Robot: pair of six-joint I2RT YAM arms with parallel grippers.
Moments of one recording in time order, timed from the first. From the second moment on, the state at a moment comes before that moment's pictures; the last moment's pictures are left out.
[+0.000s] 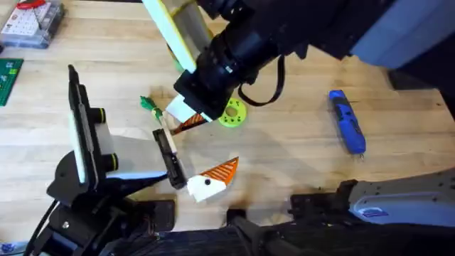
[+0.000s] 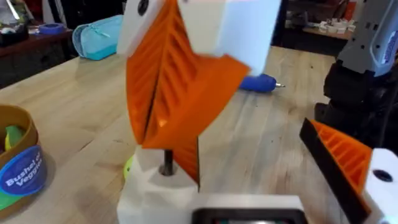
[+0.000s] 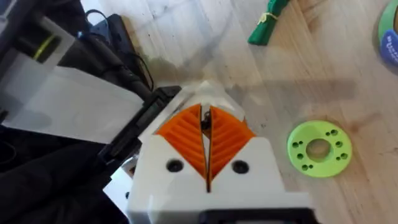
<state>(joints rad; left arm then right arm) -0.49 0.00 0.01 -0.06 0.68 -0.02 0.92 1.60 1.61 -1.07 -0.35 -0.06</state>
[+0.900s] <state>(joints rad) -0.49 0.00 0.01 -0.06 0.68 -0.04 0.92 1.65 1.61 -1.09 -0.35 -0.07</state>
